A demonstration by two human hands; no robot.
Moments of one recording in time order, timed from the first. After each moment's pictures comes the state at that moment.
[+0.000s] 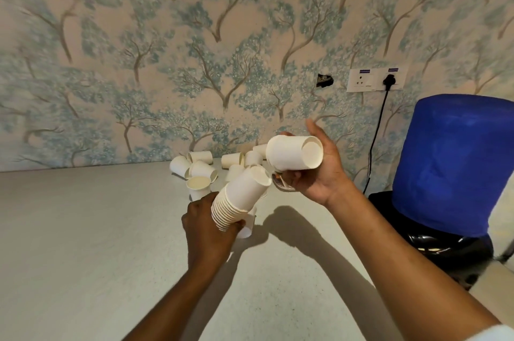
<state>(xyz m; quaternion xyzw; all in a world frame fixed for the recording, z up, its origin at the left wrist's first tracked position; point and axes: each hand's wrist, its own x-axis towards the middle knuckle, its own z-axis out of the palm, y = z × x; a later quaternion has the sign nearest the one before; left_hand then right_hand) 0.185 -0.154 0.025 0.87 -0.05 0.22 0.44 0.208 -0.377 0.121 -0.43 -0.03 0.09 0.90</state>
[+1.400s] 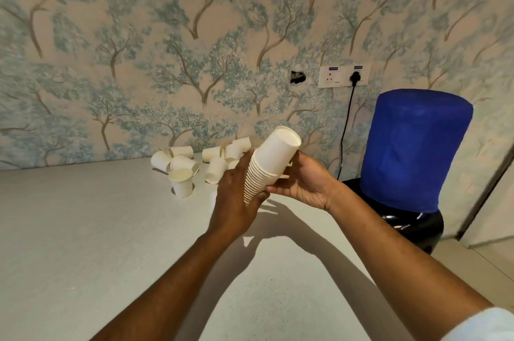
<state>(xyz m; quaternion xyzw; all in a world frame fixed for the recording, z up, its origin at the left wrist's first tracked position) 0.168 -0.213 0.047 0.83 -0.28 0.19 0.45 0.158 -0.402 0.091 -0.52 0.02 0.09 0.85</state>
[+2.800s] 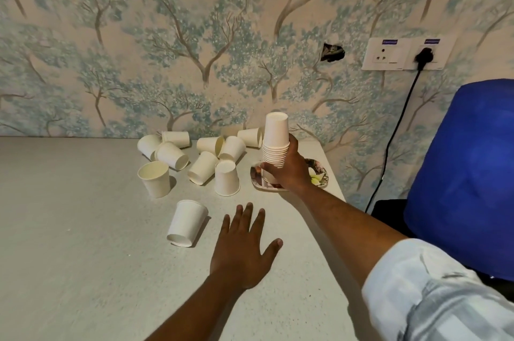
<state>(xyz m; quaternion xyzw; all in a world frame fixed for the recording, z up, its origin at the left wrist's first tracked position) 0.254 -0.324 -0.095 0.98 -0.15 0.01 0.09 0.400 -0.489 -0.032 -0.88 0.01 -0.17 0.44</state>
